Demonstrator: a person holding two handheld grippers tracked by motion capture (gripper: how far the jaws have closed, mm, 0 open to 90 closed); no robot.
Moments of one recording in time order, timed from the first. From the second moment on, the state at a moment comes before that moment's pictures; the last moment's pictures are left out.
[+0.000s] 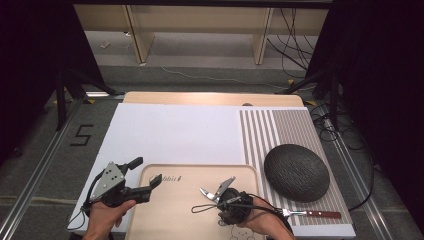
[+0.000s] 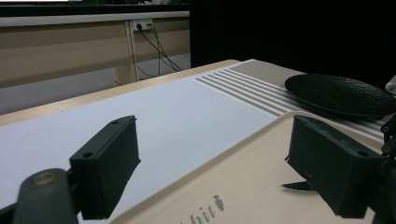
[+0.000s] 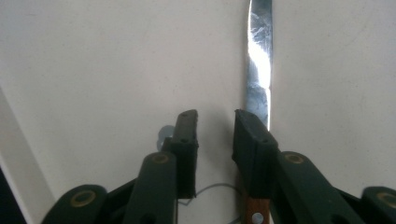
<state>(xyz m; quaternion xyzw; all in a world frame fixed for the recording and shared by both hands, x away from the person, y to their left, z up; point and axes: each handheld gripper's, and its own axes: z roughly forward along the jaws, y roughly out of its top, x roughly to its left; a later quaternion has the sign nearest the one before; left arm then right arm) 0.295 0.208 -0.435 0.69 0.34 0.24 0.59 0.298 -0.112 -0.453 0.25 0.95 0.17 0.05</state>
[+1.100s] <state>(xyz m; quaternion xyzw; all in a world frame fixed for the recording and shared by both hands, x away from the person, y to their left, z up) 0.294 0.209 -0.434 0.69 0.35 0.25 0.58 0.310 -0.129 -0.456 0.27 0.95 0.14 0.09</state>
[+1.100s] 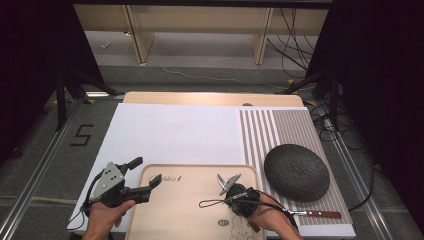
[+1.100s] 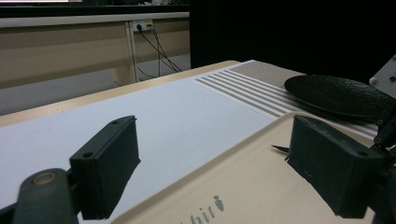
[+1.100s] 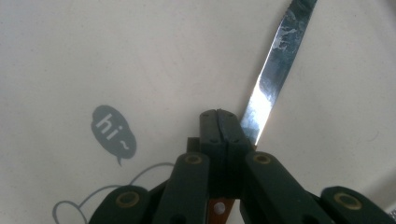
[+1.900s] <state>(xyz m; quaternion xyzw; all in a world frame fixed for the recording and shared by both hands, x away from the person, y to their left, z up) 0.294 0.209 -0.433 0.69 0.35 0.25 0.59 0.318 -0.154 -0.455 0.32 0.93 0.13 0.10</state>
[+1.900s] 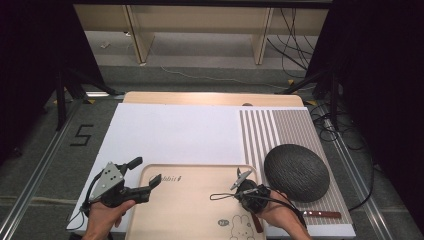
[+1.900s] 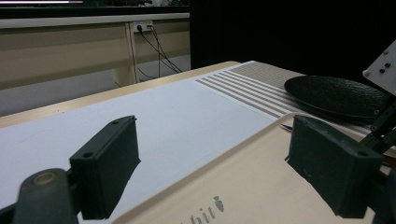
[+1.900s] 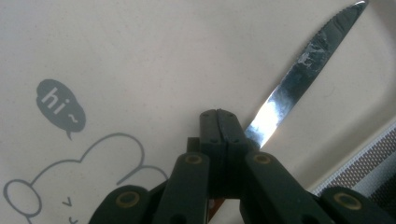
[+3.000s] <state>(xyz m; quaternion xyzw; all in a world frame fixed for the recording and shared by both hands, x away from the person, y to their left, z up) 0.295 0.209 -0.434 0.69 0.35 0.25 0.58 0.313 -0.174 -0.432 0.33 0.92 0.20 0.12</state>
